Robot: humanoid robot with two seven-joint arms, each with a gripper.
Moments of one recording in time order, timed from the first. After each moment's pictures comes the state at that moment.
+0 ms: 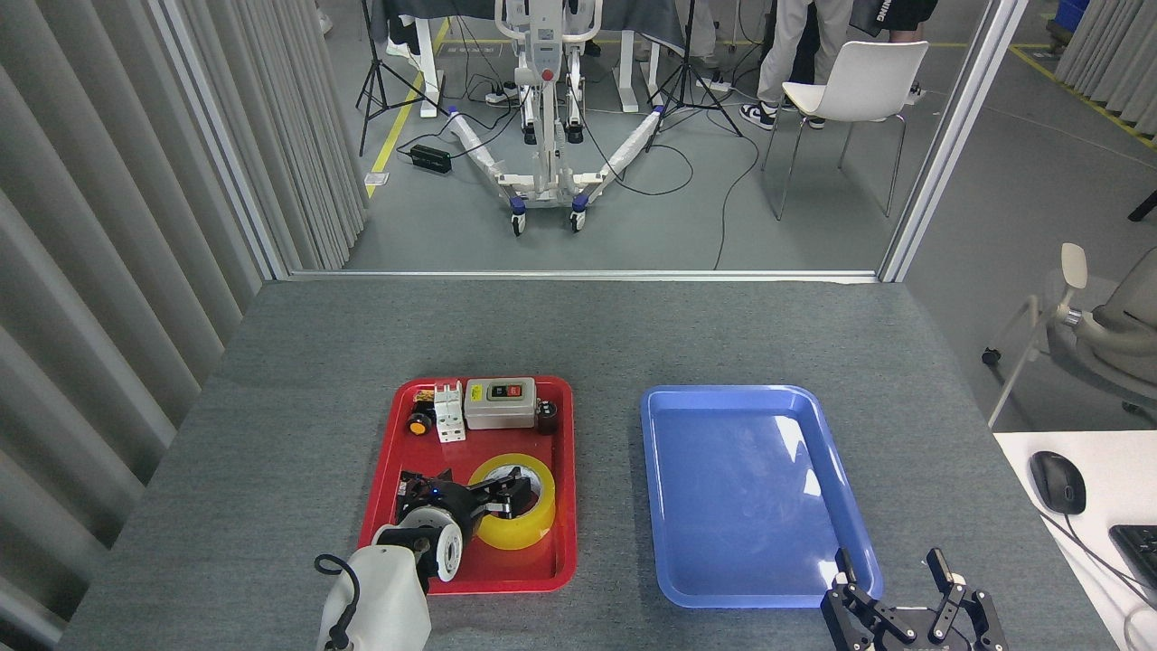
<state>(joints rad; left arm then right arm) -0.48 -0.06 -0.18 -0.96 -1.30 0.06 -0.42 0.24 -0.12 -0.06 -1.65 1.39 -0.03 -0.13</state>
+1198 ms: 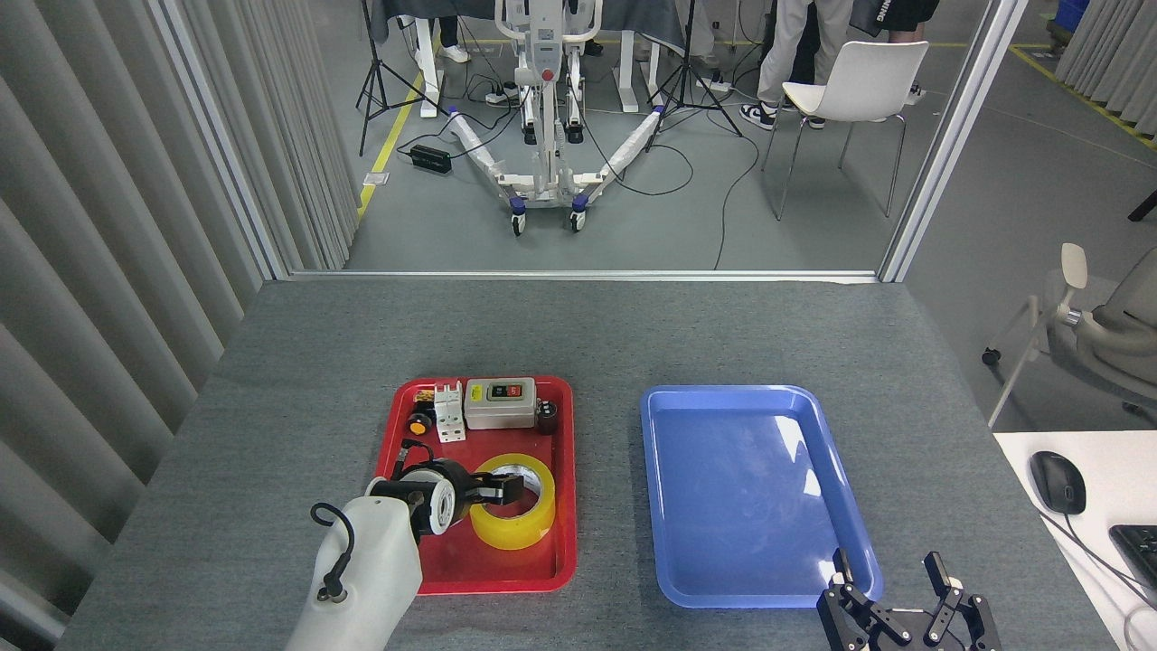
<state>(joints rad) -0.58 -0.03 -0.21 -0.91 -1.29 0.06 -0.74 0.25 -0.10 -0.05 -1.65 1.39 0.00 -0.14</state>
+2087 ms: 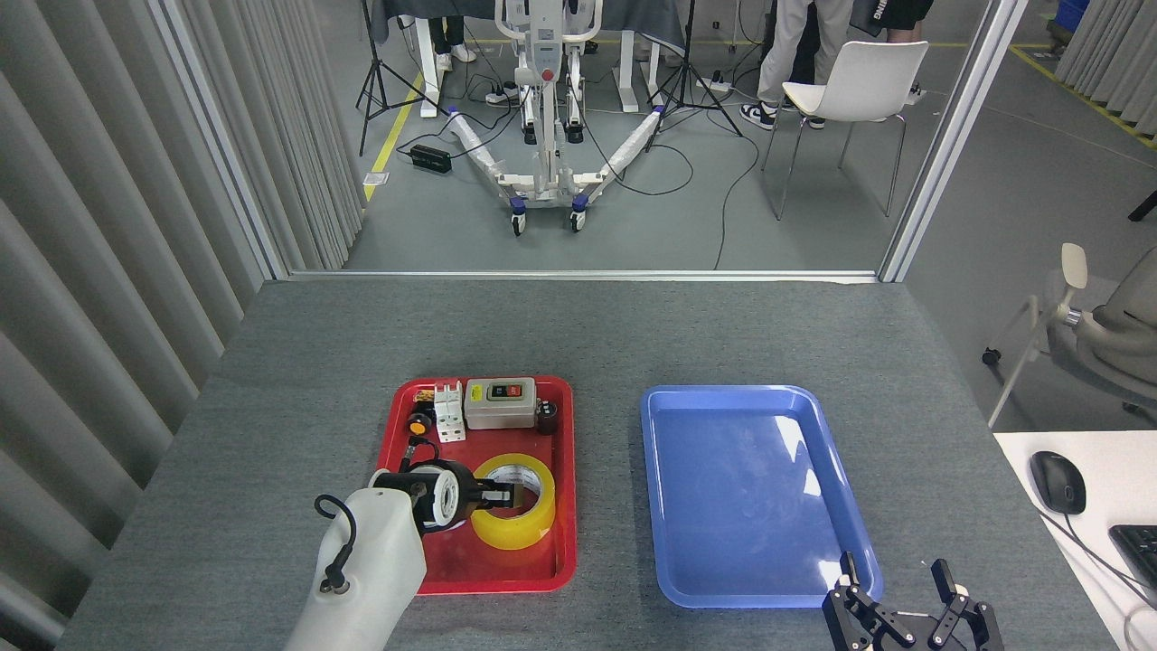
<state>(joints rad) -0.60 -0.04 -0.22 -0.90 -1.27 0.06 -0.85 0.24 -0.08 -0.07 -1.62 1.39 0.02 -0.14</state>
